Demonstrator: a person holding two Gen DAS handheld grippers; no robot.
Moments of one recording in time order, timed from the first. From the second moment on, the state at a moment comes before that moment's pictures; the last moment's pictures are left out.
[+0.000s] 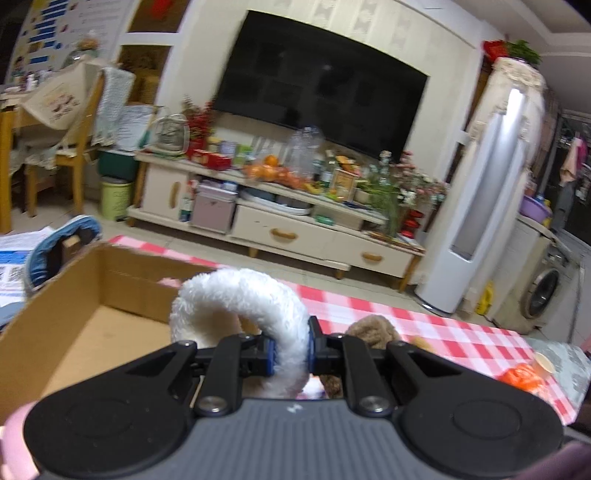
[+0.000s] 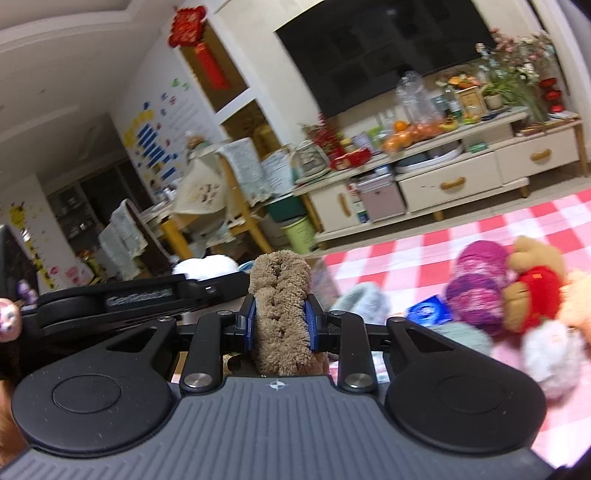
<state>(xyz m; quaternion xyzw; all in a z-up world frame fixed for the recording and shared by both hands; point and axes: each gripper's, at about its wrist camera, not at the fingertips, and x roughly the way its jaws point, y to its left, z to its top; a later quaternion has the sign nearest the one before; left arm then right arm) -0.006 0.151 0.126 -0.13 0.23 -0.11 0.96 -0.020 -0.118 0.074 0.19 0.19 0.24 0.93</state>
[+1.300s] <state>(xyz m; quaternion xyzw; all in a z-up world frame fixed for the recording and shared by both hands) 0.011 0.218 0.108 -0.14 0.27 0.04 0.95 -0.043 -0.115 0.093 0.11 0.16 0.27 0.94</state>
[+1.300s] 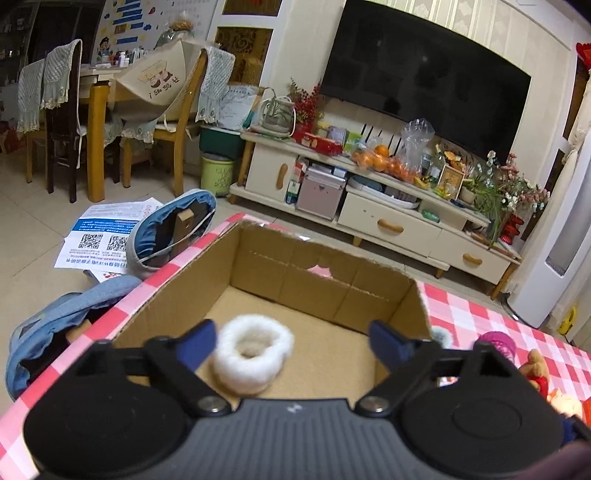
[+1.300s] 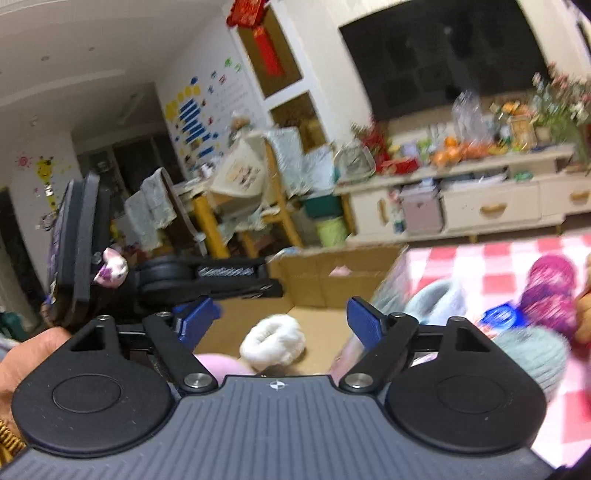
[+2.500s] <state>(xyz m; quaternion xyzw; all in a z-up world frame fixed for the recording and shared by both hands) -0.001 0.134 0.115 -0.09 0.26 -0.05 0.96 -0.074 -0.169 0.085 0.09 0.14 0.04 0.99</state>
